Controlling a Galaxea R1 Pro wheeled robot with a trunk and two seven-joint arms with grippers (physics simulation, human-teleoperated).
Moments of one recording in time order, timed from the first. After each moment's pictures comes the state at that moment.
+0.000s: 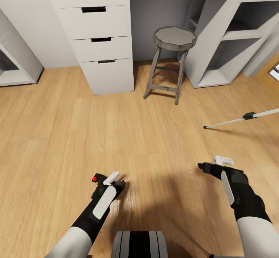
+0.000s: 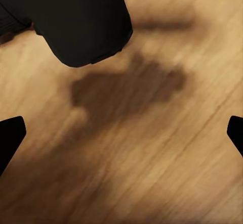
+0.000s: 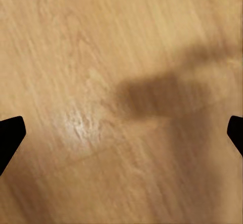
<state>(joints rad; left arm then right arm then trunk) -0.58 -0.16 -0.23 -0.85 0.97 0.26 0.68 -0.63 -0.13 -0.26 -1.09 -0.04 0.71 0.09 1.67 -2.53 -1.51</state>
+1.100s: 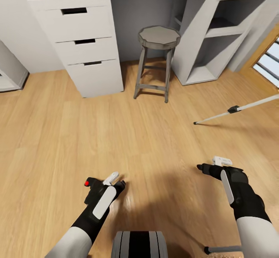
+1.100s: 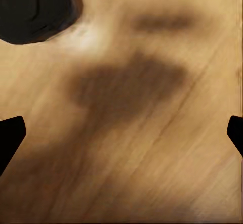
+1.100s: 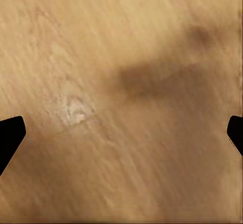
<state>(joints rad) -0.58 -0.16 -0.23 -0.85 0.97 0.26 0.68 -0.63 -0.13 -0.26 -1.12 -0.04 0.79 0.09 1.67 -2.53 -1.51</state>
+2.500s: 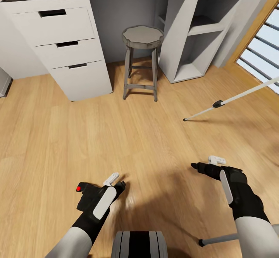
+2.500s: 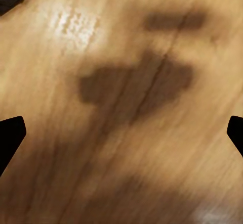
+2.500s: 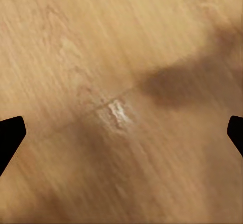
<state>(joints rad) -0.58 -0.16 -0.23 -0.84 0.97 0.26 0.68 -0.63 -0.11 -0.27 -1.12 -0.05 0.79 0.23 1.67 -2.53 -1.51</state>
